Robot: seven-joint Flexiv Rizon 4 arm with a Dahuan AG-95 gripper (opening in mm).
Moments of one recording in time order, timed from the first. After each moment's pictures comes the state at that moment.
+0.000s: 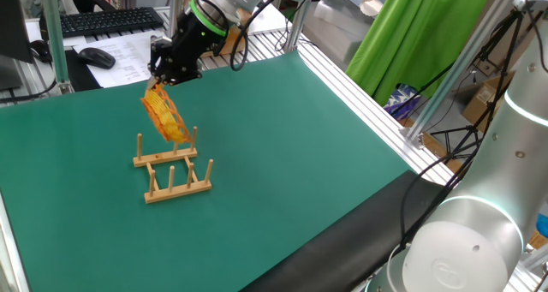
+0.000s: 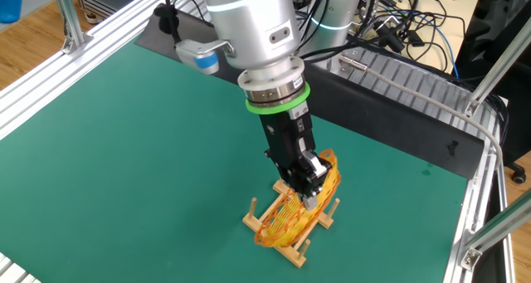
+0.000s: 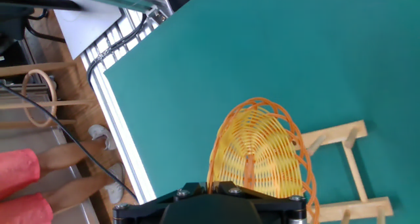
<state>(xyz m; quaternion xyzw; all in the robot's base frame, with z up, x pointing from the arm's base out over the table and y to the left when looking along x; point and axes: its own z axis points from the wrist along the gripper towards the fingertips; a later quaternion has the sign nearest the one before) 0.606 0.204 0.232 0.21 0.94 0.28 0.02</state>
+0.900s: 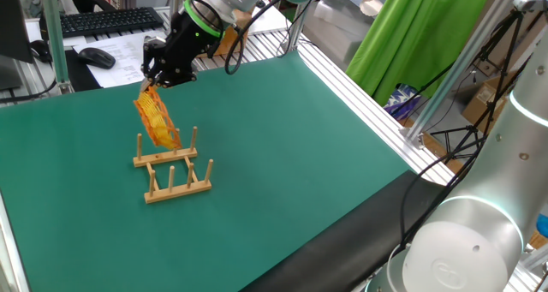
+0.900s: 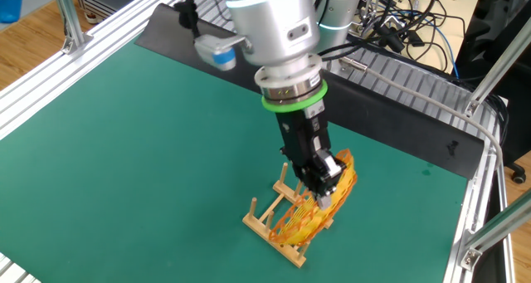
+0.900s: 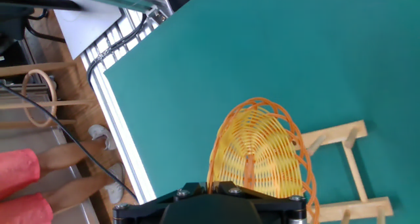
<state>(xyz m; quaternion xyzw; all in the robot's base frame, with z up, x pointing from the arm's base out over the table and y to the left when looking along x) 0.601 0.224 0.235 0.23 0.93 0.28 0.01</state>
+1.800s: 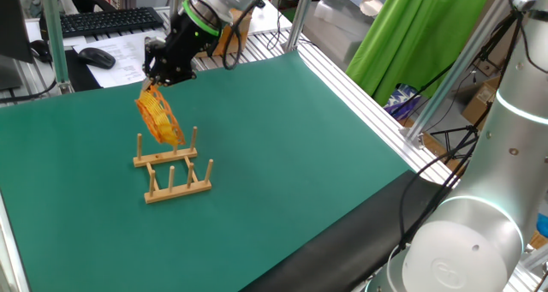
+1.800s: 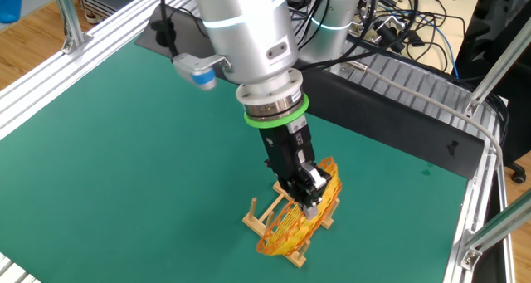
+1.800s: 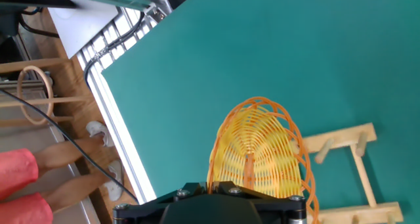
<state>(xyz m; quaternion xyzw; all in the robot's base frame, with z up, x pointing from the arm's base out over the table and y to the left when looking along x) 0.615 0.210 0.223 0.20 0.94 0.28 0.01</state>
